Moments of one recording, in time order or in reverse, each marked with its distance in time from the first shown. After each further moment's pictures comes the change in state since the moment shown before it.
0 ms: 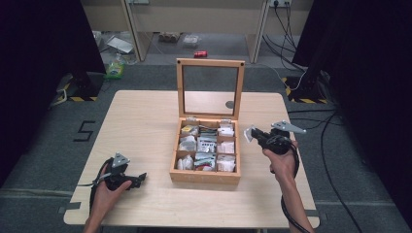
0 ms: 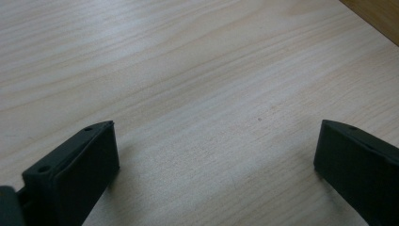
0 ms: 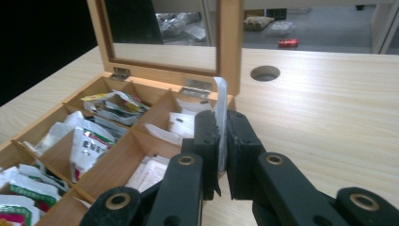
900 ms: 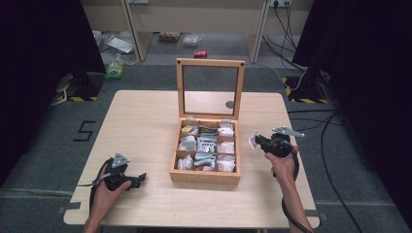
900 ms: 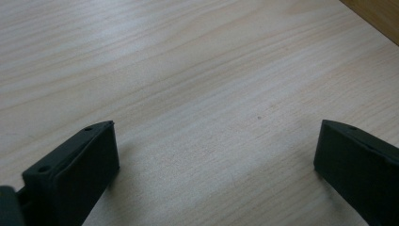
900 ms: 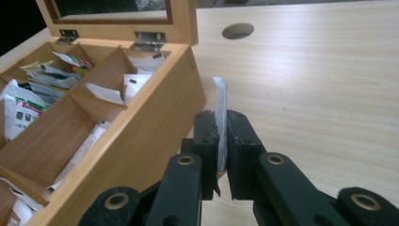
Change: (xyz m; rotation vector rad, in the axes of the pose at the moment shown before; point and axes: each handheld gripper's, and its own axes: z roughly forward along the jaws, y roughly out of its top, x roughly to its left) left arm 0.000 -0.001 -0.001 0.000 0.000 0.000; right arm -0.027 -0.030 0.019 0.086 -0.058 0.047
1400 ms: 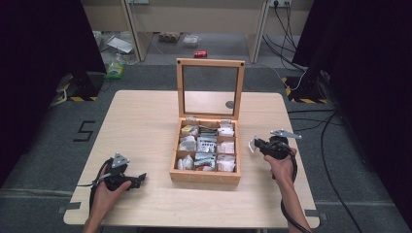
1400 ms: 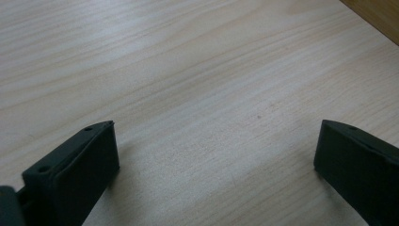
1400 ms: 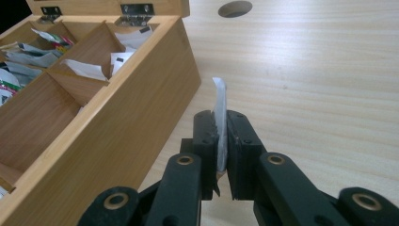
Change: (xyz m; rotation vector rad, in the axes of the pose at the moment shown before) left arm 0.000 0.000 0.000 0.001 0.000 0.002; right arm -0.004 -0.011 0.010 0.044 -0.004 0.012
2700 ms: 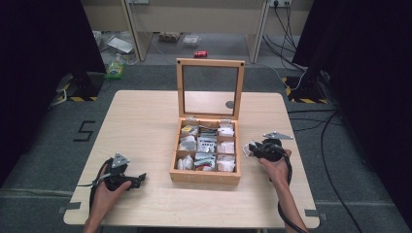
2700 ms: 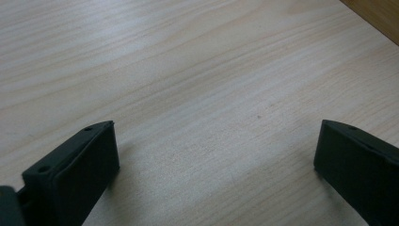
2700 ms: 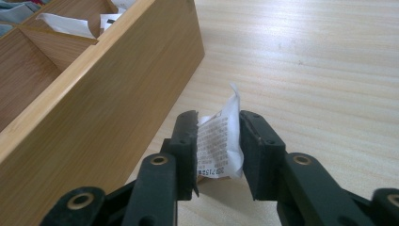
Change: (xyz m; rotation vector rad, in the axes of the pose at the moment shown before) left arm 0.000 0.000 0.000 0.000 0.000 0.000; right arm 0.008 -0.009 0.014 0.072 -0.029 -0.039
